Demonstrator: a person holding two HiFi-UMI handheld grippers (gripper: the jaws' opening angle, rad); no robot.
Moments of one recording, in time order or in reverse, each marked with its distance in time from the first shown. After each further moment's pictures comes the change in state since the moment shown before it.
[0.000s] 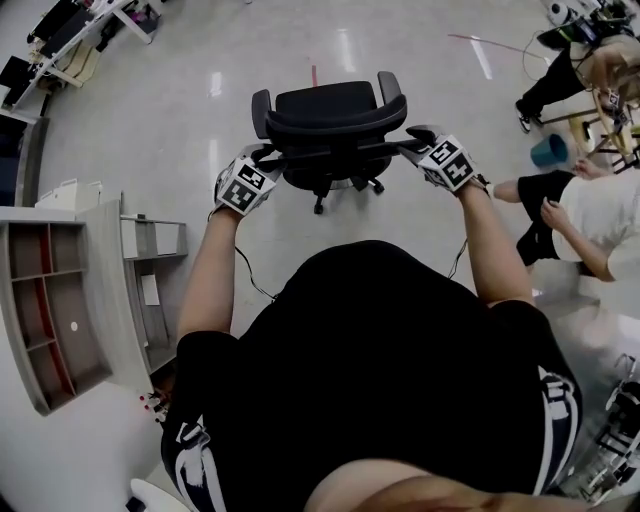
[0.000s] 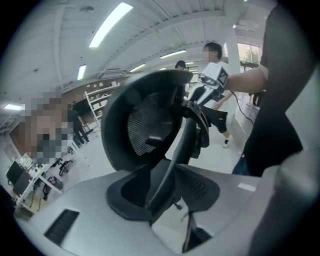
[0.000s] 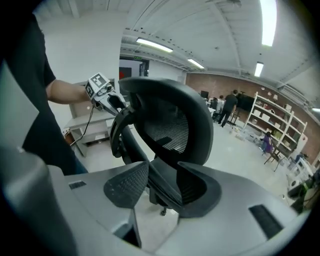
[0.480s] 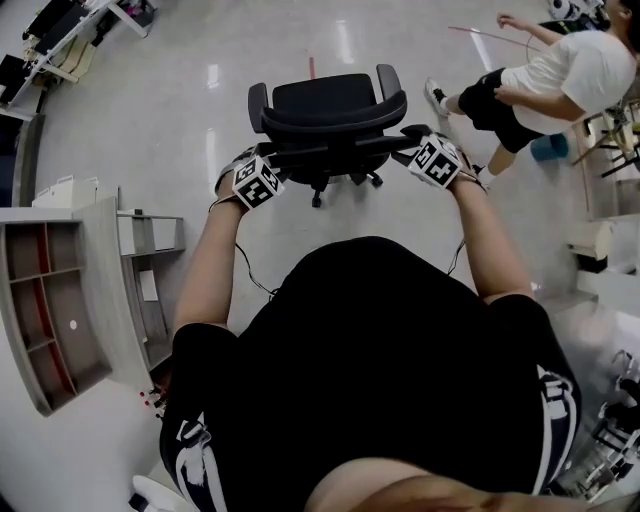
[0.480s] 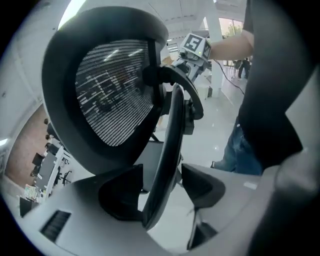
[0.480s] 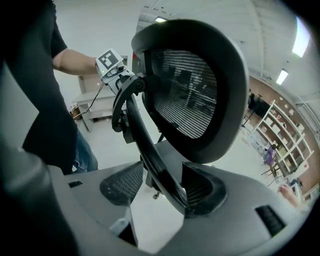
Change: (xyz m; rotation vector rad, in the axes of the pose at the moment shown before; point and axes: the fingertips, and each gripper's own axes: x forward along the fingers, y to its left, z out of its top) left arm 0.045 -0.019 -0.037 0.227 0.218 -0.078; right arm 0.035 0.012 -0.039 -0.190 0.190 0.058
